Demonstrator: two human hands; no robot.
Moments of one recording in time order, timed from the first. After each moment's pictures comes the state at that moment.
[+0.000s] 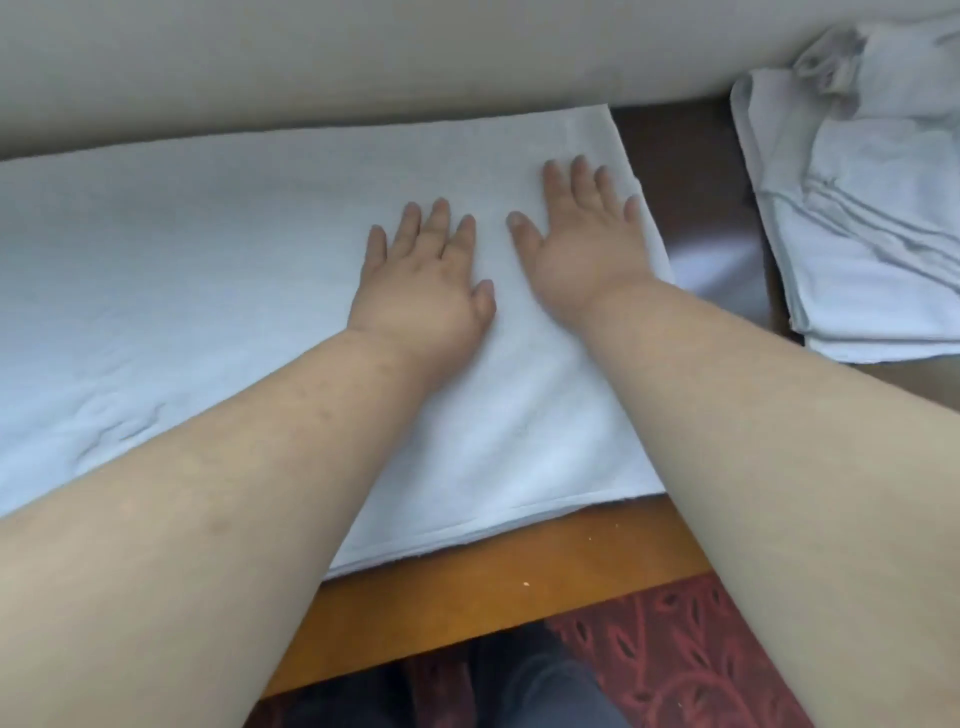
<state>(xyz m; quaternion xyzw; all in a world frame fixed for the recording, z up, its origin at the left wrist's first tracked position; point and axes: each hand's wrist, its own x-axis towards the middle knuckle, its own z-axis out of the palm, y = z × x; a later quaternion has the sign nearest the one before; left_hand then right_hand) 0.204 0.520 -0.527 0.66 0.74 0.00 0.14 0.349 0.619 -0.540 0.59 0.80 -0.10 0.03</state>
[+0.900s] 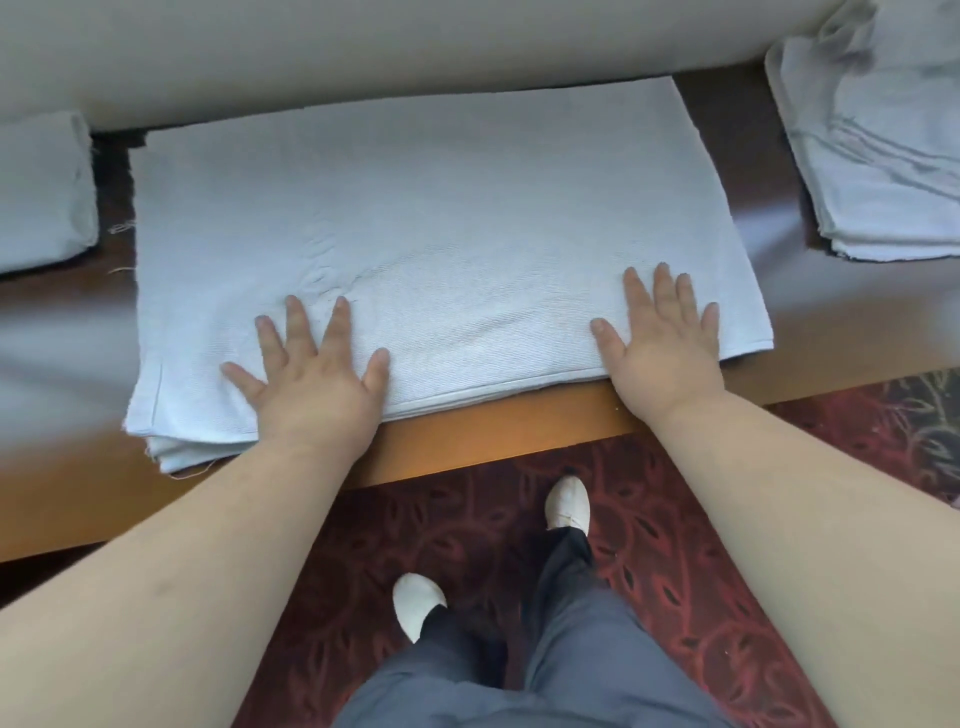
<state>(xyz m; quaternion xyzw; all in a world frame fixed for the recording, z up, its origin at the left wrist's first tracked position) 0.089 0.262 -0.538 0.47 0.87 -0.03 0.12 0.395 0.399 -0.535 0.63 0.77 -0.08 0.04</state>
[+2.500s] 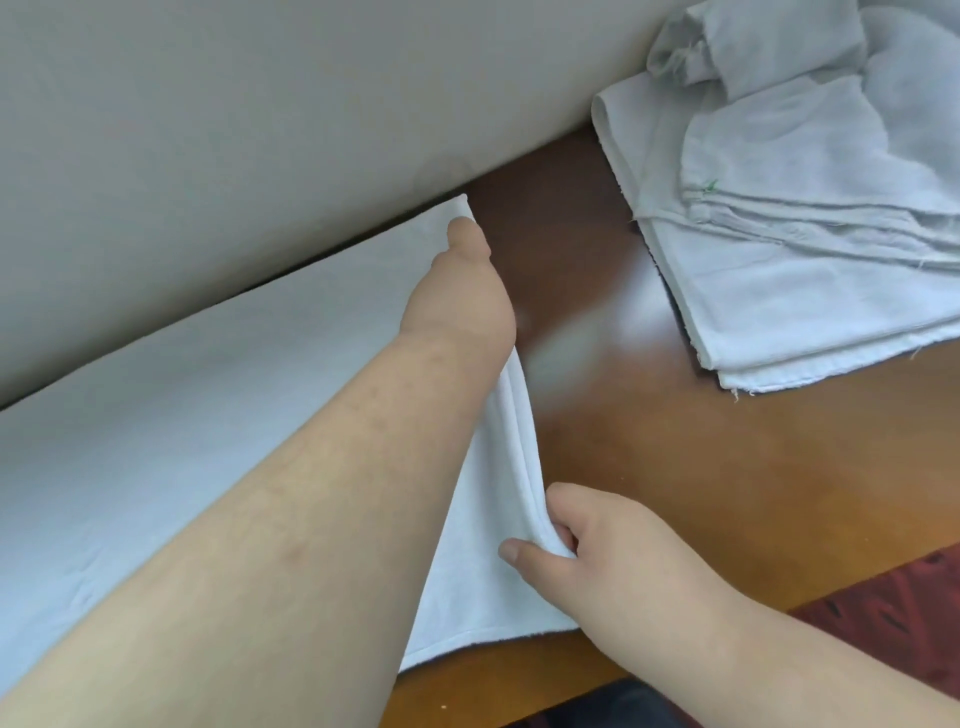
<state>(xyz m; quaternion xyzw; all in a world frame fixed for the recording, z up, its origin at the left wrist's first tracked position) 0.347 0.641 -0.483 0.54 0.80 0.12 0.23 0.502 0.490 -0.482 0.56 0.63 -0.54 -0.03</state>
